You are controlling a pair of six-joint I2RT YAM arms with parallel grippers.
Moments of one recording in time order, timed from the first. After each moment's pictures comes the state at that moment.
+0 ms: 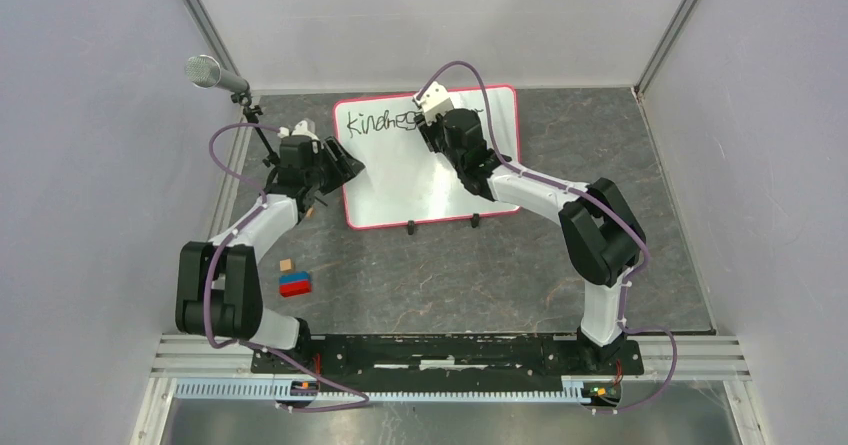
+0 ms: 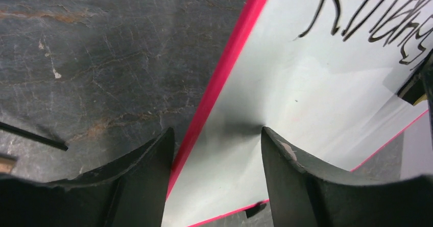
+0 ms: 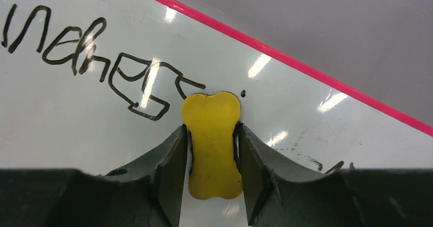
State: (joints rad) left arm -0.09 1.47 0.84 0.06 0.20 -0.61; right arm 0.67 1.92 1.37 0.36 0.26 -0.21
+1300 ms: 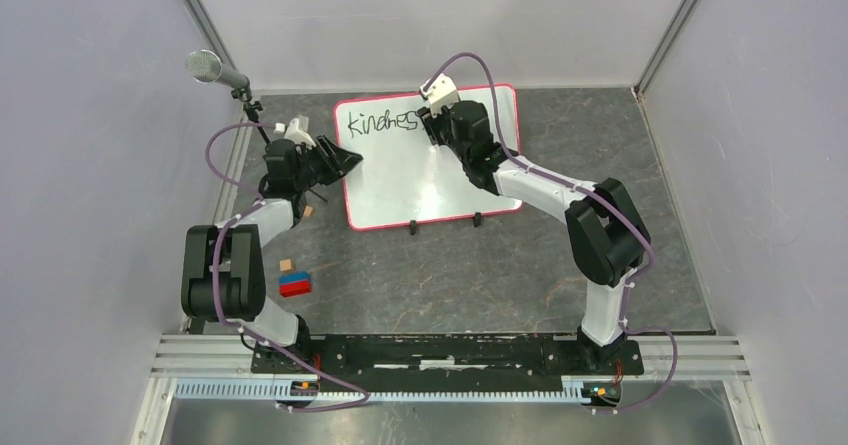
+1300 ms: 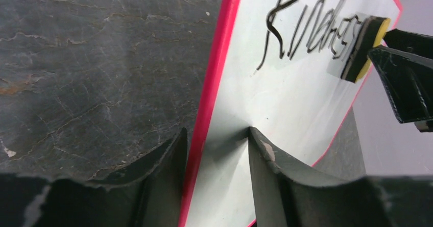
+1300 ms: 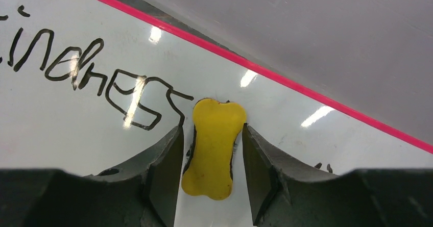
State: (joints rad) left arm 0.00 1.55 0.76 0.42 0.49 -0.60; right arm 0.65 1.90 1.39 0.34 0.20 -0.21
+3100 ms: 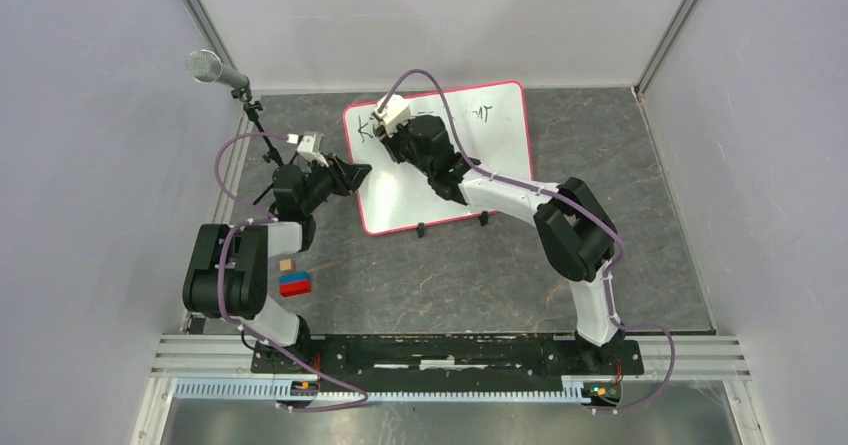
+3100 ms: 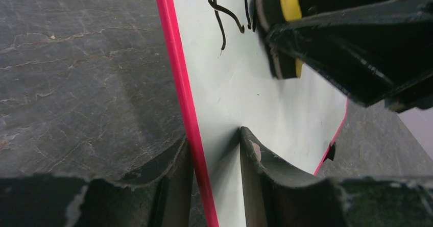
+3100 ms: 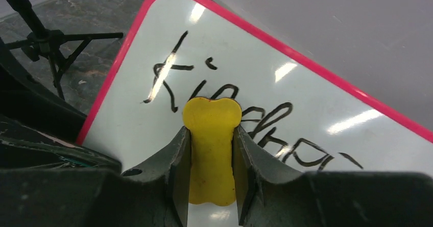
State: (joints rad) left arm -0.05 1.56 0.53 0.93 0.55 -0.42; right arm 0.77 2.03 1.54 0.34 0.10 -0.19
